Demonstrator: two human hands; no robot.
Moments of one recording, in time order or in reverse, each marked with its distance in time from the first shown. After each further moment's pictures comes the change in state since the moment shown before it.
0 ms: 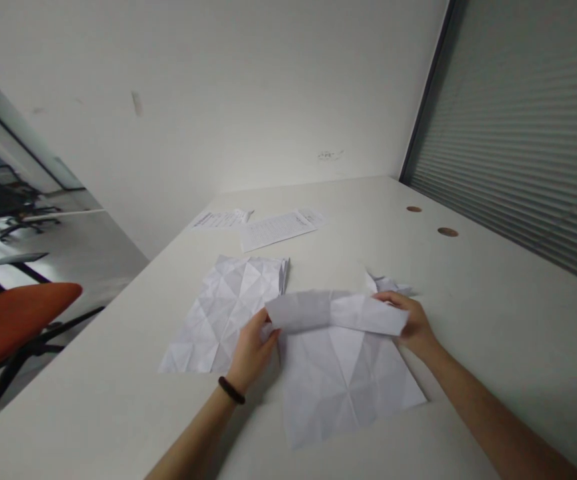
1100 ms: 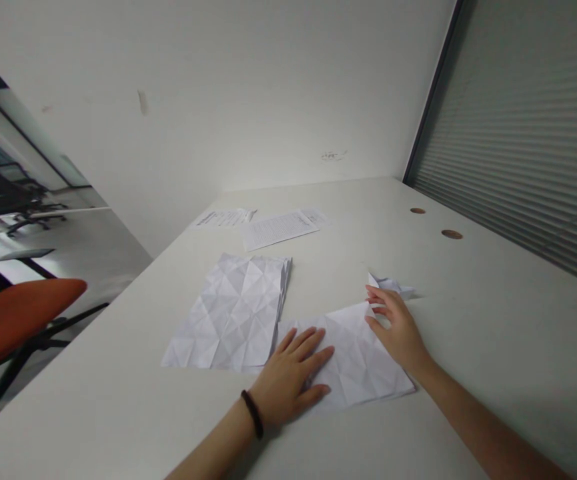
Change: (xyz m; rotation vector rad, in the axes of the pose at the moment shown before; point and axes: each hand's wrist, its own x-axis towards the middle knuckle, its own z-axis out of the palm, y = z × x) left_hand -0.024 0.036 0.019 0.361 -0.618 0.387; right_hand -0.015 0.001 0.022 -0.197 0.003 -0.254
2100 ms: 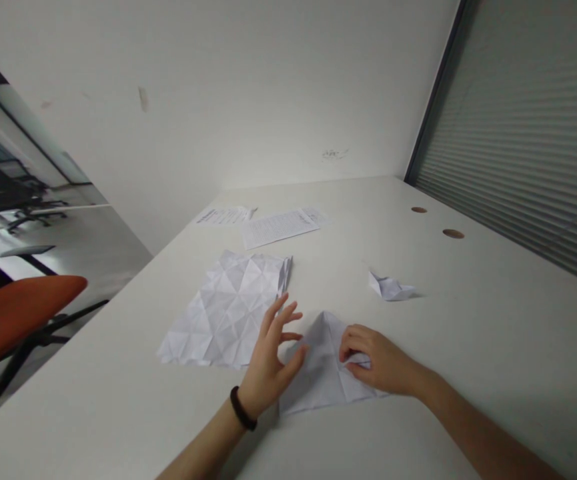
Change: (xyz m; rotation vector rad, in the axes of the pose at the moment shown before) left_hand -0.002 0.000 -0.009 -0.549 0.603 -0.192; right_hand -0.014 -0.036 0.003 -0.157 -0.722 -0.168
